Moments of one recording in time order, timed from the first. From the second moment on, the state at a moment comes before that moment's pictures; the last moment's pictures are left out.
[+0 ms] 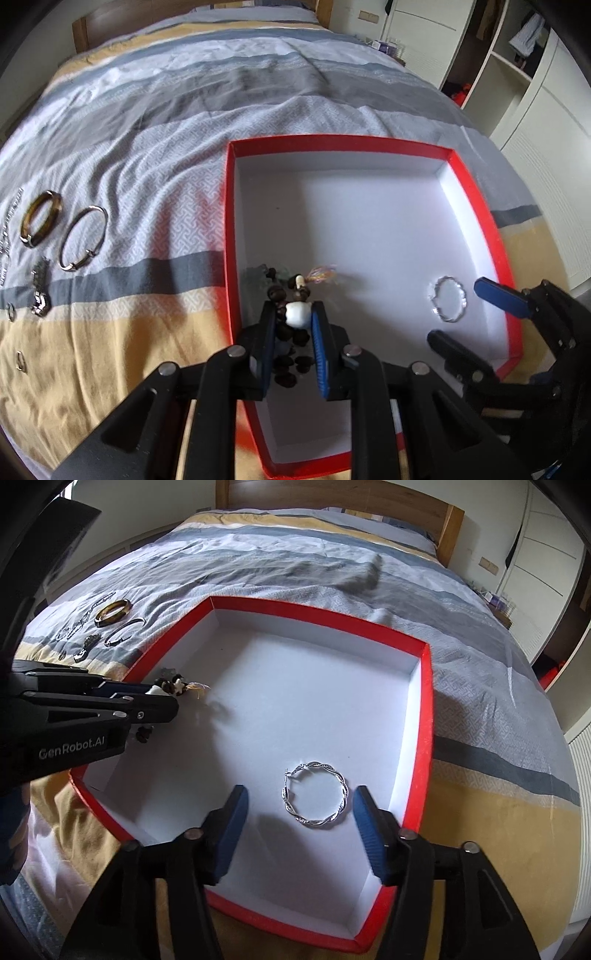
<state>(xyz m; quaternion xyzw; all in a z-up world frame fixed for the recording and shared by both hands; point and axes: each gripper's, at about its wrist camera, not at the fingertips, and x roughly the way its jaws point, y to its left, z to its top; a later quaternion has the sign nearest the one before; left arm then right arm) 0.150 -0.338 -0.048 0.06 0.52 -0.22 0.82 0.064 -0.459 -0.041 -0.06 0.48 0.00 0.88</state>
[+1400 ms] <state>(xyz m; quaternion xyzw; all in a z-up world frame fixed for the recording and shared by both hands) 0.048 0.048 0.117 0.05 0.39 -0.10 0.91 -0.035 -0.265 0.118 -0.03 0.37 0.03 0.93</state>
